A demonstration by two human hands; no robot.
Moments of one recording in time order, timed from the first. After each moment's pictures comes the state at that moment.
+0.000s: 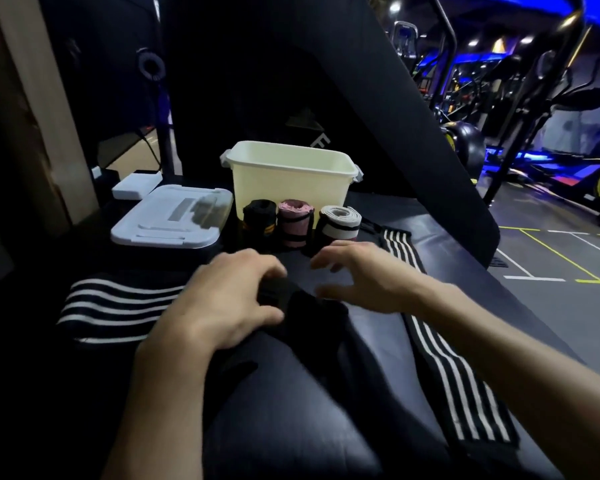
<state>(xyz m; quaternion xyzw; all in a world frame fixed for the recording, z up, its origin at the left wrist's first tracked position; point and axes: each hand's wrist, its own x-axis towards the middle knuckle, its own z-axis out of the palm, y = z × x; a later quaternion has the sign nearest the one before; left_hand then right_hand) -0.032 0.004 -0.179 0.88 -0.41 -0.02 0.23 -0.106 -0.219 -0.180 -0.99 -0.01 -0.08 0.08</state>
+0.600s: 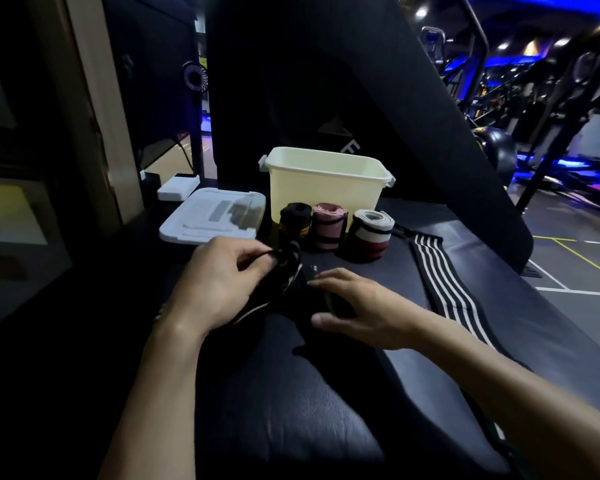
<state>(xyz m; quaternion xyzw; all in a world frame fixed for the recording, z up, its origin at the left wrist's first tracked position) 0.003 0.051 -0.205 0.81 -0.31 0.02 0.50 -0.104 -0.174 -0.220 -0.98 -0.04 -0.03 0.18</state>
